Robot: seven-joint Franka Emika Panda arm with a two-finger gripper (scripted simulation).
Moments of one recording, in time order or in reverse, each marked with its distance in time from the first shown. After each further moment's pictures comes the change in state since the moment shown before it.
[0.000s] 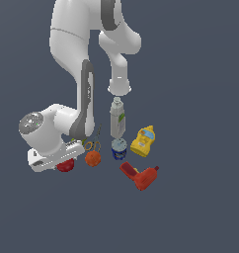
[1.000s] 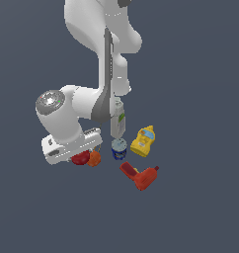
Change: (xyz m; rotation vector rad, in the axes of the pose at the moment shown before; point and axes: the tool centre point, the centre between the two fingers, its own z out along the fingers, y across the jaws) arm 0.038 -0.078 -0.075 0.002 -0.003 0.001
